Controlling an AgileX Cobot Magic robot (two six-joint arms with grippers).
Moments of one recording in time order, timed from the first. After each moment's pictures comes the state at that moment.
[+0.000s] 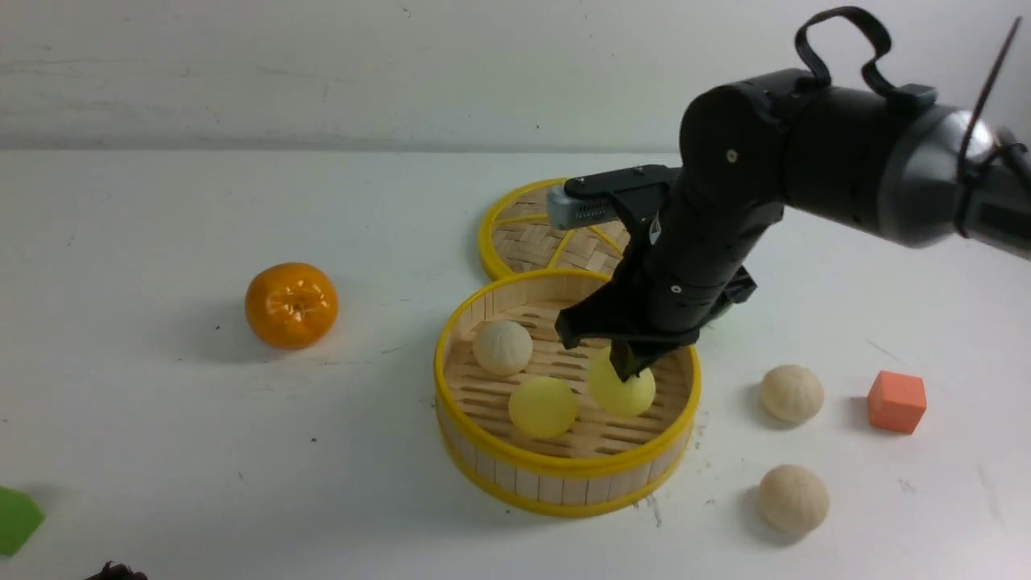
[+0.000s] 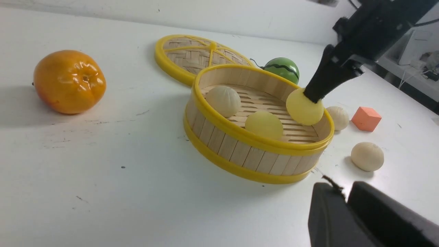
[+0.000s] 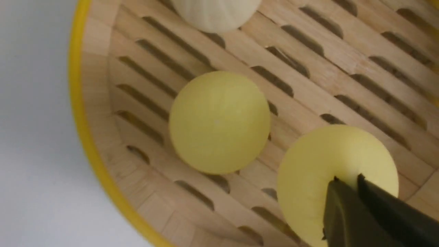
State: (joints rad) right arm 0.51 1.96 -1.64 0.11 1.00 0.09; left arm -0.52 0.11 -0.14 -0.12 0.24 -0.18
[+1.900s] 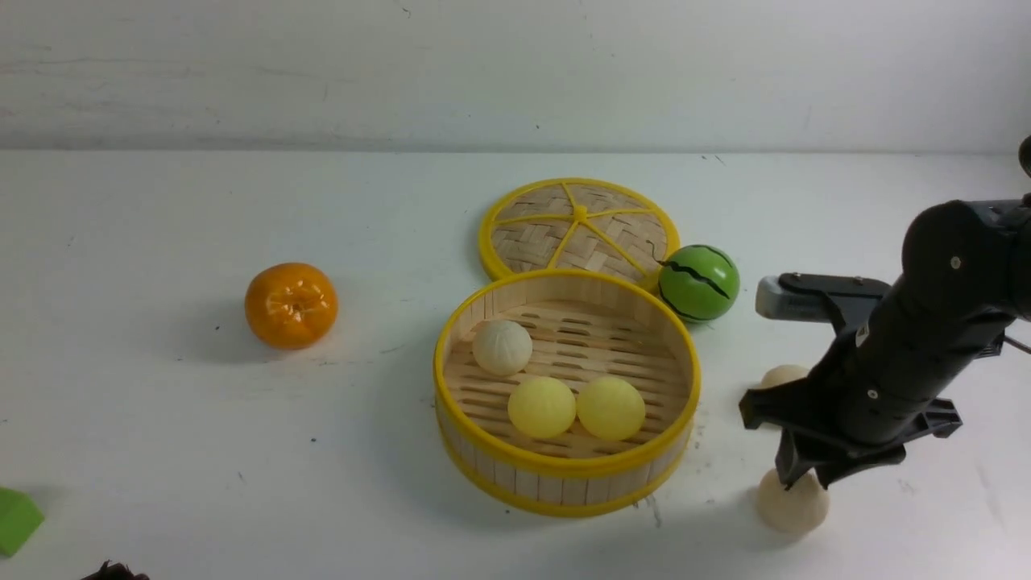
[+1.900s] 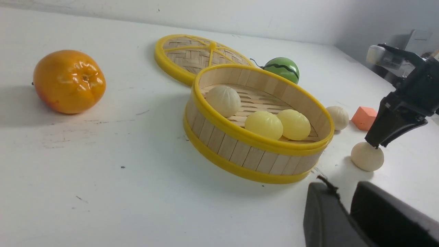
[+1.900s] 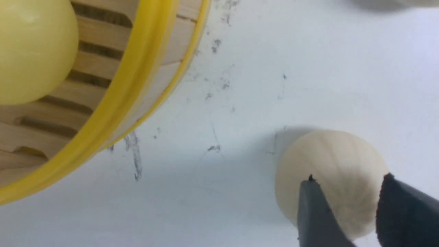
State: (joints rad) right arm 0.26 1.72 -1.10 0.18 0.80 0.14; left arm -0.52 0.11 -0.14 -0.12 0.24 -0.18
